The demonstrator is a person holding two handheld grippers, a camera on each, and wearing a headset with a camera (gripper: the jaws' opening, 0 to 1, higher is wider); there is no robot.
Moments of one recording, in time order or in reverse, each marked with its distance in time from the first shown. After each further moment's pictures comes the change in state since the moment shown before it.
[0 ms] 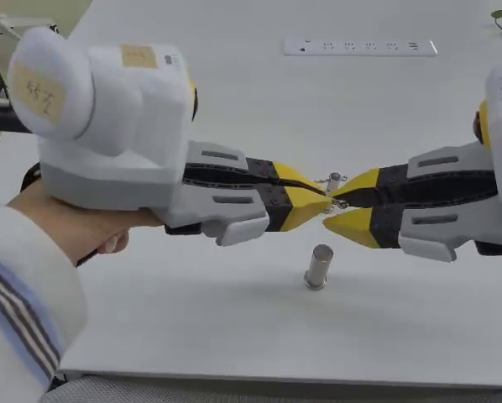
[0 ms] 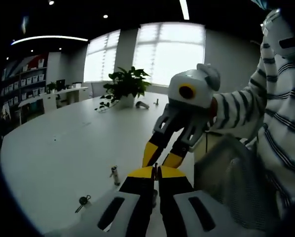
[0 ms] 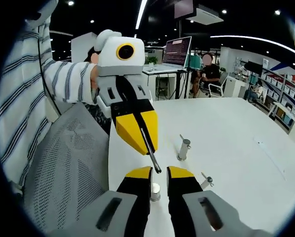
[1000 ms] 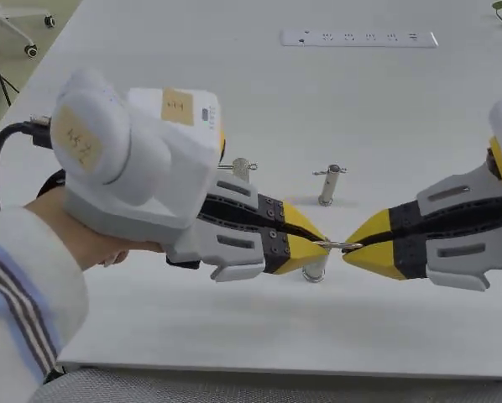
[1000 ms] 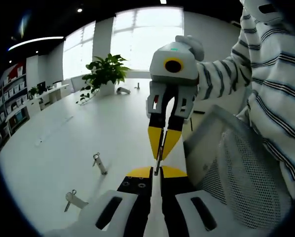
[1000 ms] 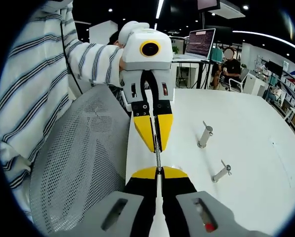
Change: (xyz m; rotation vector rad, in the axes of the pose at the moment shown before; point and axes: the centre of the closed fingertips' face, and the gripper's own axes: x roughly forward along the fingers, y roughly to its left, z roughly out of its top) left arm 0.005 -0.016 -0.048 0.096 0.141 -0.112; right arm -0.015 0.034 -0.035 -0.078 0.102 0.154
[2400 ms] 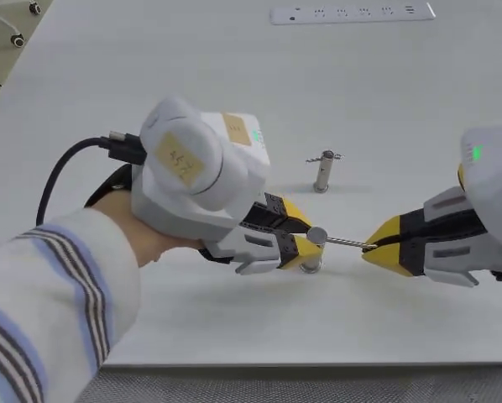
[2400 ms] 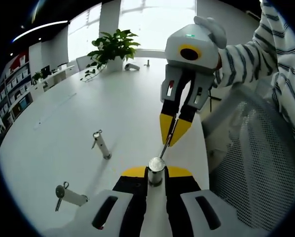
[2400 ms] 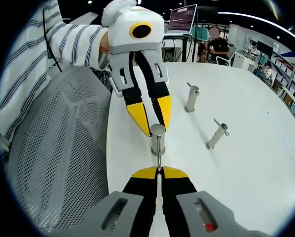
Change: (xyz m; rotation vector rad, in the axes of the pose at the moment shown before) left arm 0.039 0.025 -0.041 -0.044 0.170 0.048; right arm 0.015 -0.027 -0.066 0.096 0.149 -0.082
